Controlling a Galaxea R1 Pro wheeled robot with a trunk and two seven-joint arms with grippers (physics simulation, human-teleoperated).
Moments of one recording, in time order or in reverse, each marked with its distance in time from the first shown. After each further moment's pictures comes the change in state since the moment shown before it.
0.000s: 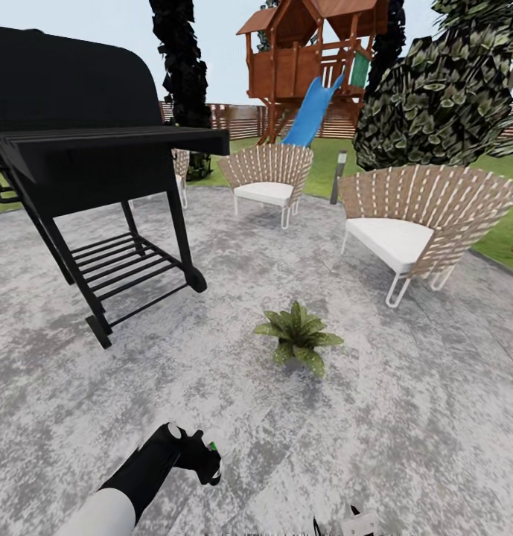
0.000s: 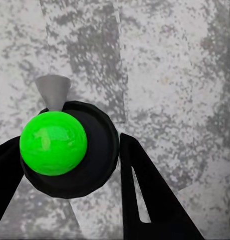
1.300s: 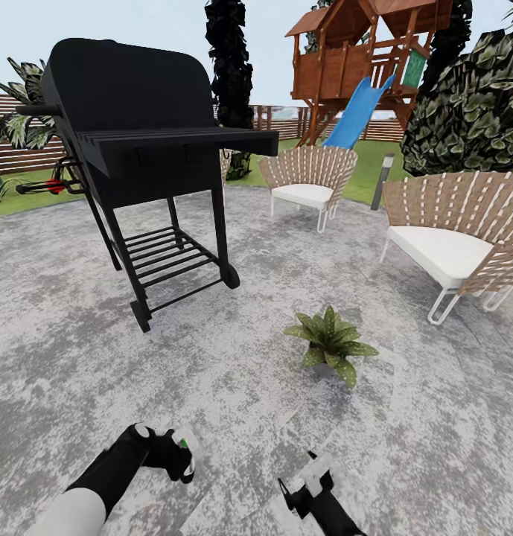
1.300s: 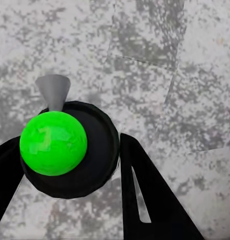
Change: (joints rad) left arm -0.002 0.106 0.108 0.012 -0.013 -0.049 -0.040; right arm -0.033 -0.003 0.118 -0.320 0.118 0.217 0.169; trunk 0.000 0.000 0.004
